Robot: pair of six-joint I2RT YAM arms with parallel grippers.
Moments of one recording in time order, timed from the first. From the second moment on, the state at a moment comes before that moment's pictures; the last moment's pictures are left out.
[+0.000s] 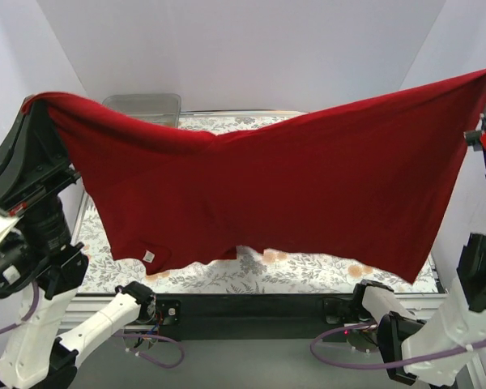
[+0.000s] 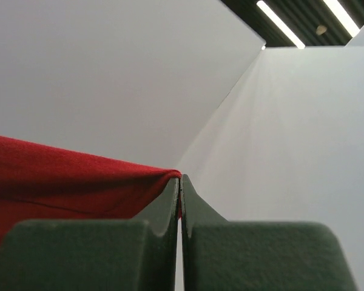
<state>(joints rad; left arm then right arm) -0.53 0.70 1.32 0.64 -0.02 0.09 -0.25 1.02 2.23 -0.66 -0.36 -0.47</state>
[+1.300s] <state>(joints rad) -0.36 1.75 1.14 0.68 -0.14 -0.09 -0.14 1.66 1.21 -0.12 -0.42 -0.33</state>
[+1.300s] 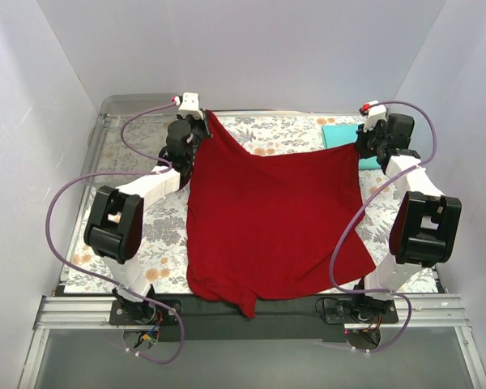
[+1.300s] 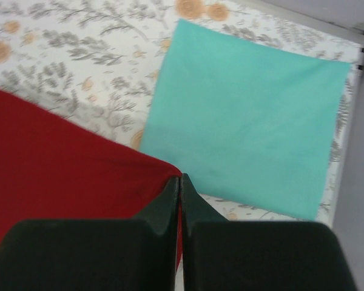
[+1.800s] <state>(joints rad) -0.33 2.09 1.54 0.60 -0.09 -0.10 -0.14 1.83 1.39 -0.01 -0.19 -0.25</state>
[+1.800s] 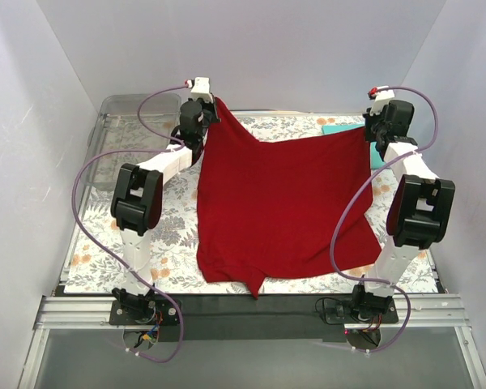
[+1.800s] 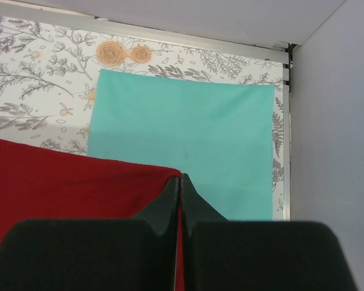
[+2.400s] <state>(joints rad) -0.28 2.18 1.74 0.45 0.02 -0.22 -0.14 1.92 1.53 -0.03 -0.15 -0.29</state>
